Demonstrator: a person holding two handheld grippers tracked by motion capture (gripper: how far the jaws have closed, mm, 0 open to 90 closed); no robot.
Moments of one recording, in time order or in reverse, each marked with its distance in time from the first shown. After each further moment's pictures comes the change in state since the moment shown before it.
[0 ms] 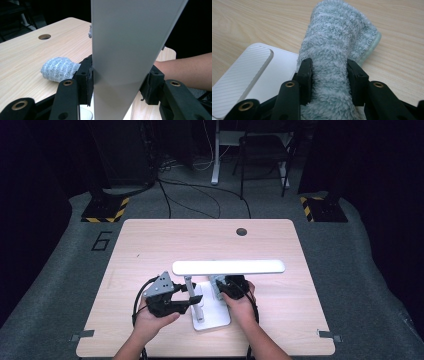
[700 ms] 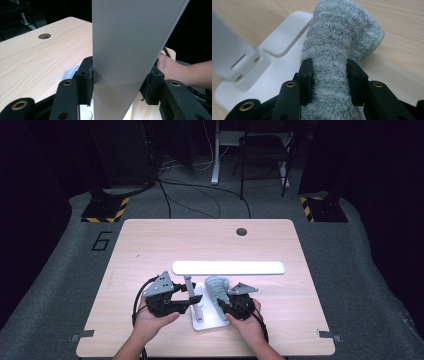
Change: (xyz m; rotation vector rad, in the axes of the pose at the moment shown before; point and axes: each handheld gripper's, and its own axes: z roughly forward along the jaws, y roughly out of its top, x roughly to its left) left arm 0.001 0.000 0.000 0.001 0.004 -0.007; right arm 0.022 -0.041 -0.046 0.008 0.094 -0.071
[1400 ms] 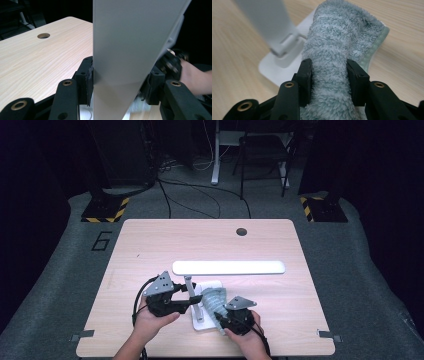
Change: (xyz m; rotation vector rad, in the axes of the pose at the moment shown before) left arm 0.001 0.000 0.000 0.010 -0.016 0.002; right arm 0.037 -0.016 -0.022 0.006 0.032 -0.103
